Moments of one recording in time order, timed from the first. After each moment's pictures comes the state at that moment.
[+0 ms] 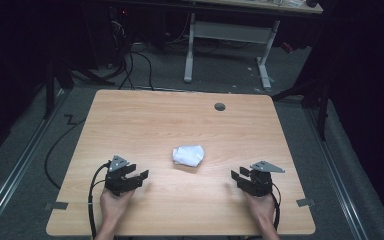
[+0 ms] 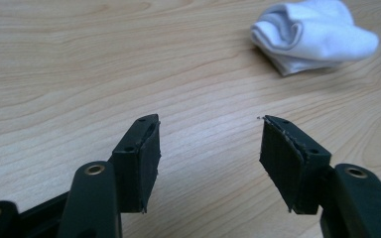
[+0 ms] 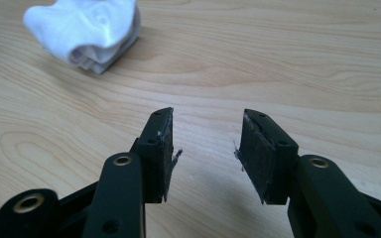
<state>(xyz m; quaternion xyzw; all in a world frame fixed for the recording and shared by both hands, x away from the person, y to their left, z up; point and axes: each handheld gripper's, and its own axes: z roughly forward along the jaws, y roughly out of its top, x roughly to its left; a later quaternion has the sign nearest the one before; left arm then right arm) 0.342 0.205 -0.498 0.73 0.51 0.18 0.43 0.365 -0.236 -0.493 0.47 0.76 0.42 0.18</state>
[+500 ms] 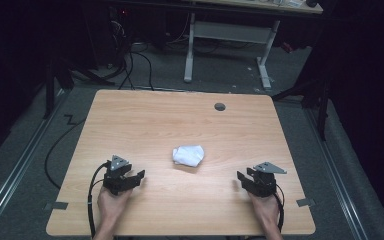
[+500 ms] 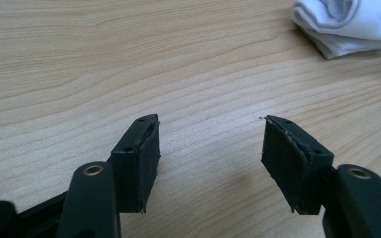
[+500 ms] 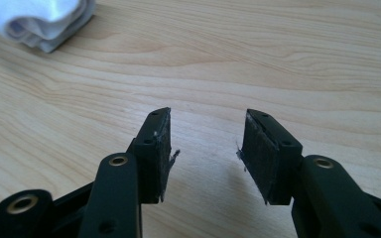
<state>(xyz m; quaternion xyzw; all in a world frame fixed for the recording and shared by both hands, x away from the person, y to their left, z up) 0.347 0.211 -0.505 0.73 0.53 0.20 0.39 0.368 -0.249 -0.501 0.48 0.76 0.38 0.21</state>
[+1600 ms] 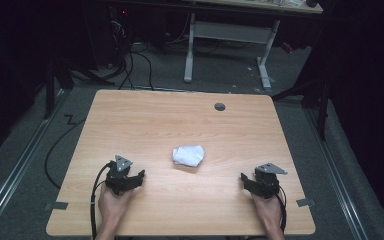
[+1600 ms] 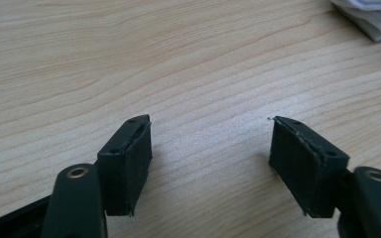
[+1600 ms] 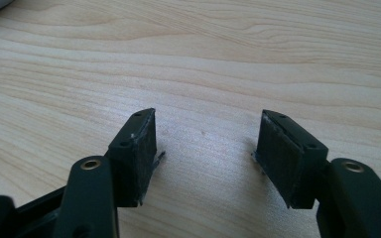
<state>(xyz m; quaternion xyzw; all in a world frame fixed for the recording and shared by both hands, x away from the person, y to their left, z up) 0.351 0.202 -0.511 0.74 0.52 0.25 0.34 0.373 -0.259 -0.513 0.51 0.75 0.34 0.24</state>
